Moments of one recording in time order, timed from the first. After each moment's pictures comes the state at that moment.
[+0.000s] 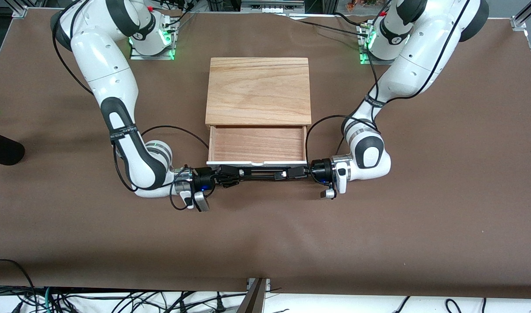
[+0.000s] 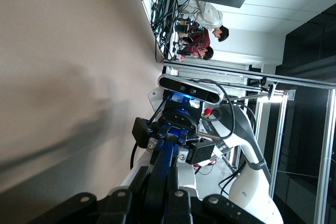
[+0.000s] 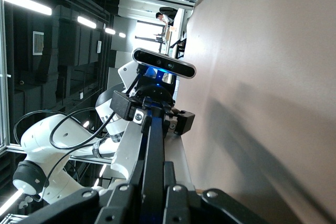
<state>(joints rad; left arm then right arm) -0.18 0.88 -0.22 -1.58 -1.80 2.01 0.82 0.21 1.01 0.15 -1.32 1.53 1.83 -0.93</state>
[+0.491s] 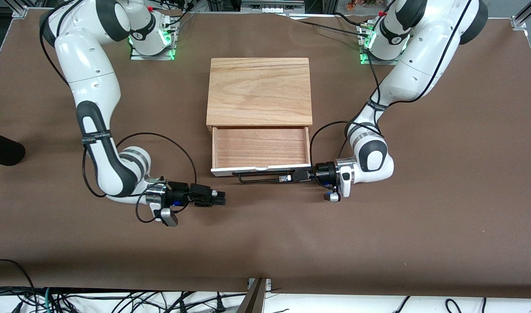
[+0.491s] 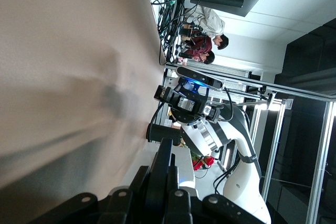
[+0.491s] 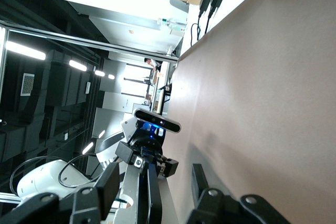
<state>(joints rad) -0.18 0.89 -0.19 -1.58 -1.80 1.99 0.77 0.12 1.01 0.12 -1.29 1.59 1.89 -0.93</state>
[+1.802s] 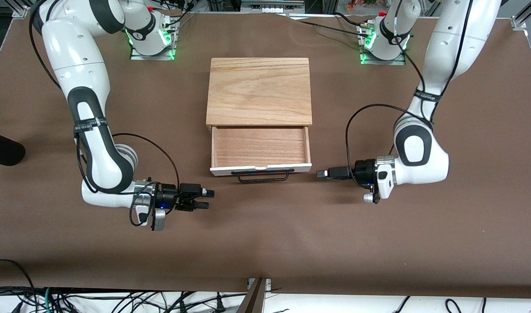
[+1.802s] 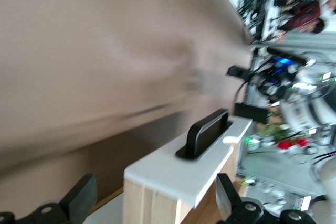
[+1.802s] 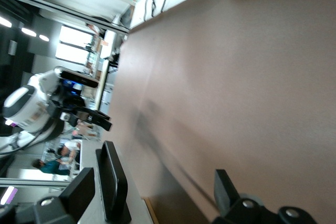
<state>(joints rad) -0.12 0.61 -0.08 -1.70 -1.19 2.03 0.45 0.11 0.92 0.12 -1.27 1.21 2.01 -0.79</state>
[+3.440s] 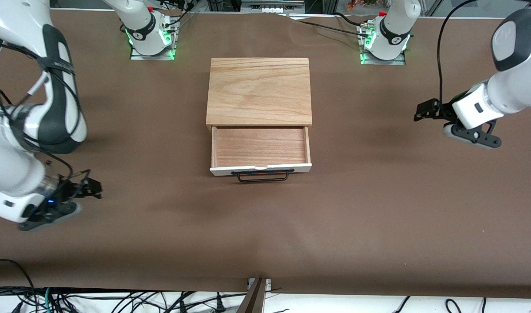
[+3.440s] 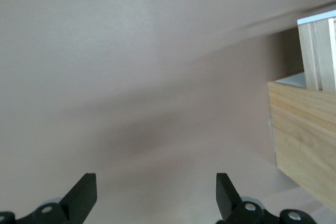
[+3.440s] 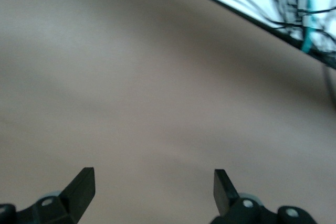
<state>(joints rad) -0.03 0.02 0.00 -1.82 -0.12 1.68 0.22 0.07 0.58 -0.09 -1.27 -0.02 1.98 -0.41</state>
